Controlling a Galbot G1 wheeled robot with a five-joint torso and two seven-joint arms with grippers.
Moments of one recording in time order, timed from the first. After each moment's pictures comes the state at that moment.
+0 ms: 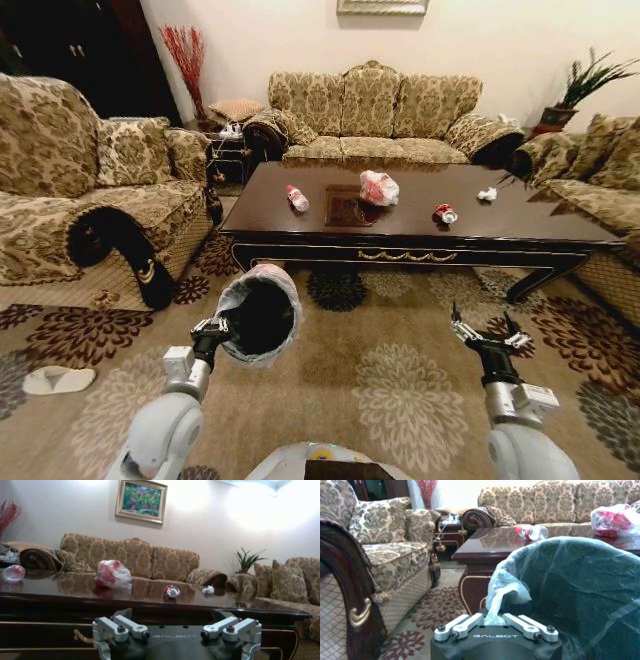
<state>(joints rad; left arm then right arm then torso) 1.68 -1.21 -0.63 -2.34 -0.36 0.36 -0.28 -1.70 1.45 0.85 2.24 0.18 0.01 0.05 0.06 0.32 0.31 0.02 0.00</state>
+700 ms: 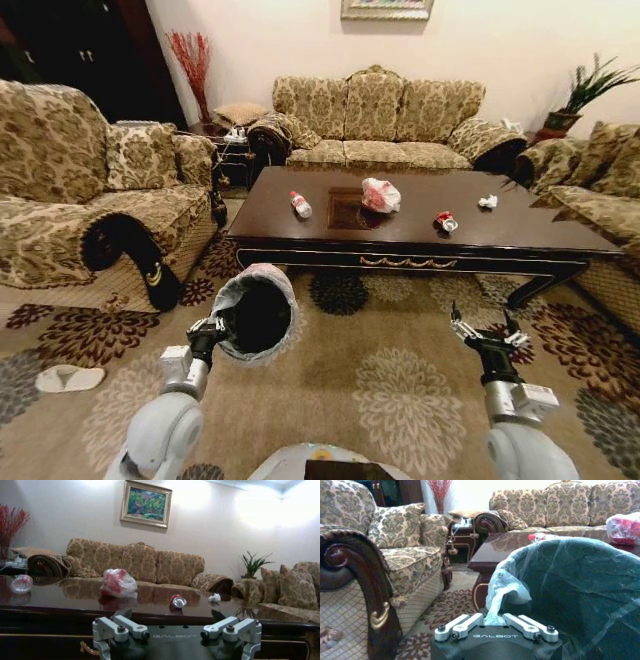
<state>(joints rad) 1.67 -1.20 -0.63 -2.33 -0.37 0.36 -0.31 -1.69 1.45 0.85 2.24 0.18 0.01 0.05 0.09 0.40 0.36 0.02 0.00</state>
